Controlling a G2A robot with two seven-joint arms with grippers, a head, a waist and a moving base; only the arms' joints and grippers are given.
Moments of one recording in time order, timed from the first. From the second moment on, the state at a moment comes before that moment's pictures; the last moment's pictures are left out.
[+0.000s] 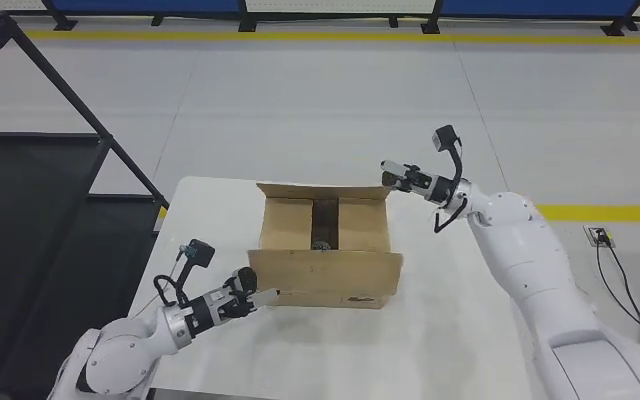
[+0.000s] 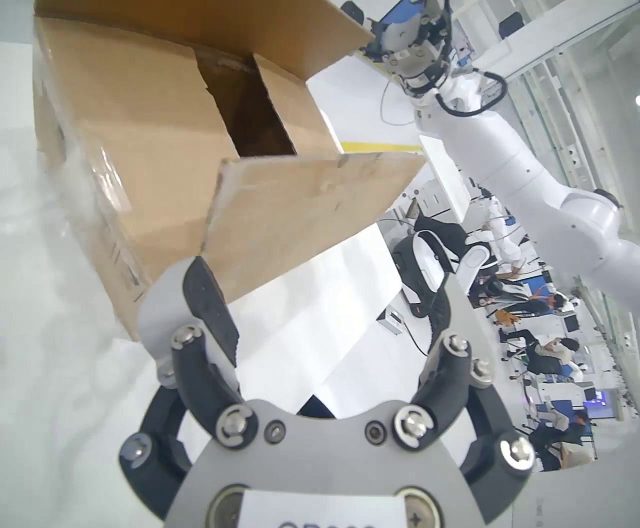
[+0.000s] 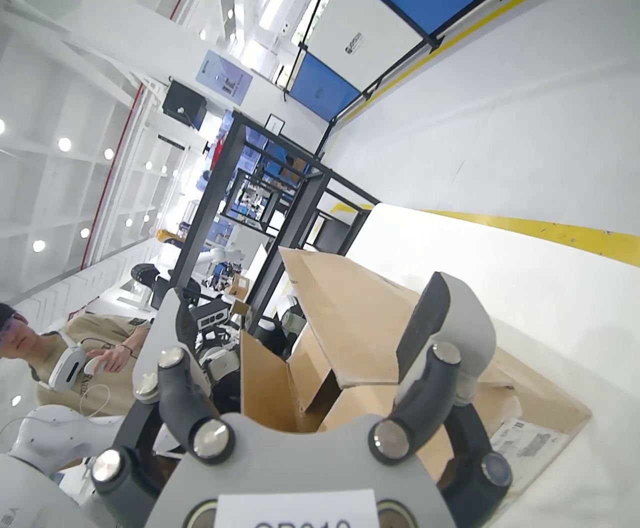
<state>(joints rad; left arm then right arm) 1.29 -1.05 -1.51 -1.87 0.22 -0.31 -0.83 -0.19 -1.34 1.08 -0.43 0.27 -0.72 1.04</state>
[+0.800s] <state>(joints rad) 1.07 -1.08 -1.29 -1.74 0.36 -0.18 -0.76 -0.29 -1.32 1.02 -0.70 0.22 -0.22 1.19</state>
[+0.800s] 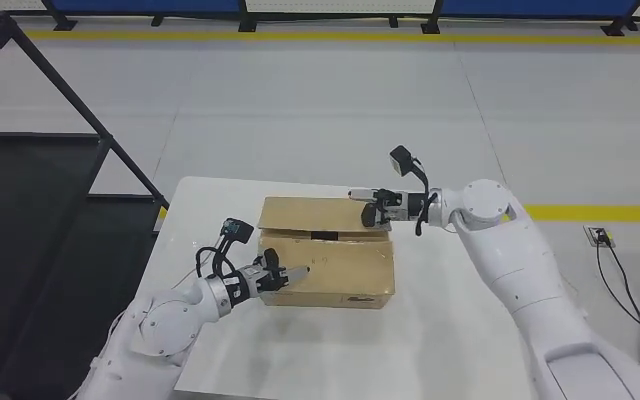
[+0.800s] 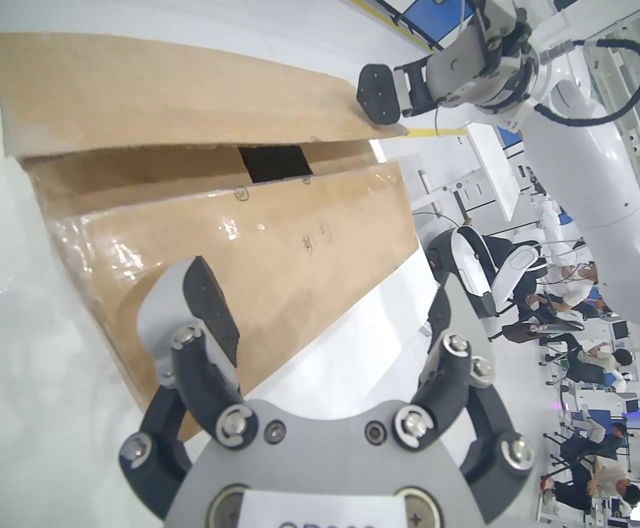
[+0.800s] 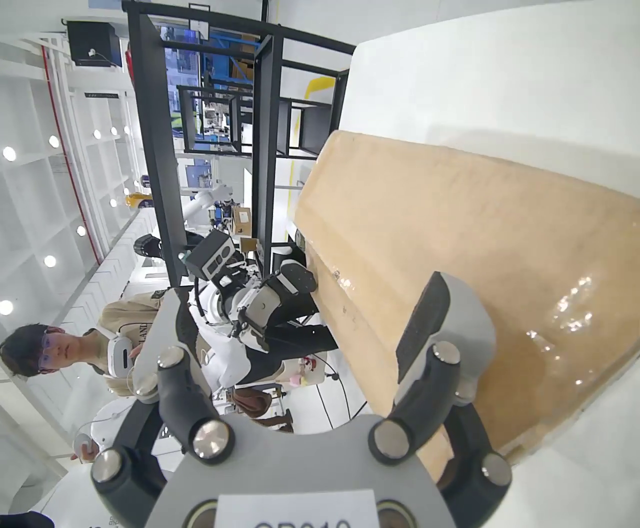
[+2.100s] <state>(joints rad) 1.27 -1.05 -1.60 -1.71 0.18 -0.14 -0.60 -0.55 -1.25 1.13 -1.00 0.20 -0.21 1.12</state>
